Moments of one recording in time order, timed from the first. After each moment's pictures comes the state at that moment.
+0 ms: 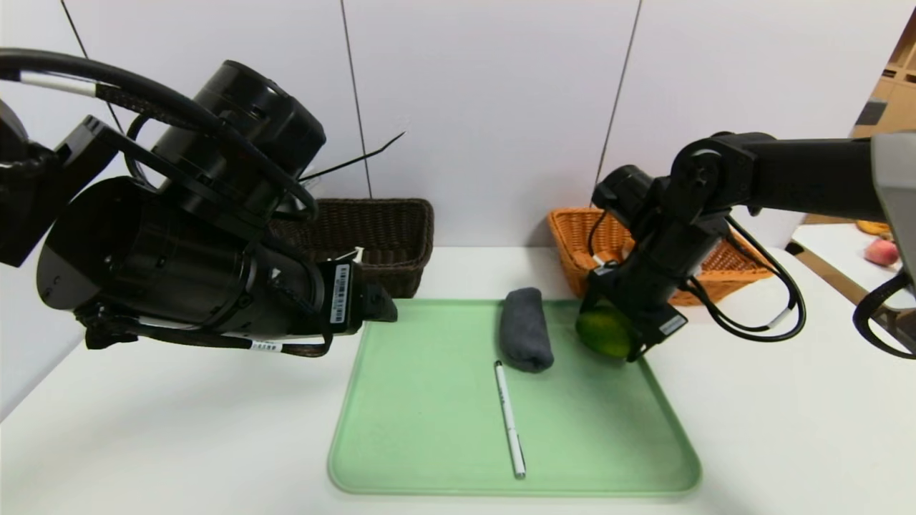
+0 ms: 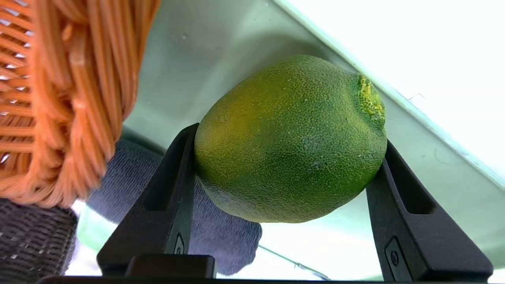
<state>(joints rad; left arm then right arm) -0.71 1.58 -1.43 0.68 0.23 -0.59 0.35 2.16 -1.91 1.02 0.06 1.32</state>
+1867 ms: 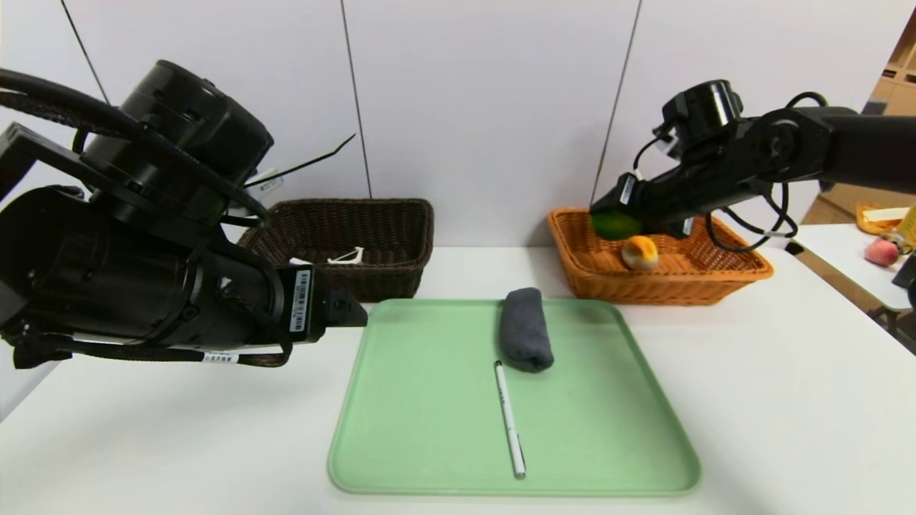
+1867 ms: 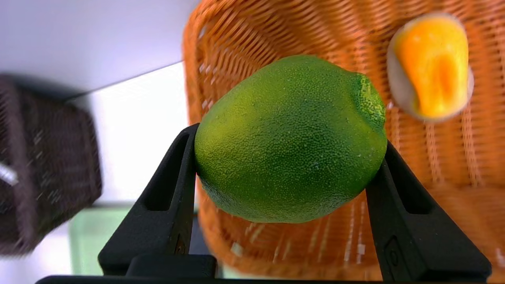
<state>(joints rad) -0.67 1.51 -1.36 0.67 0.22 -0.58 0.19 2.12 -1.94 0.49 0.06 0.49</state>
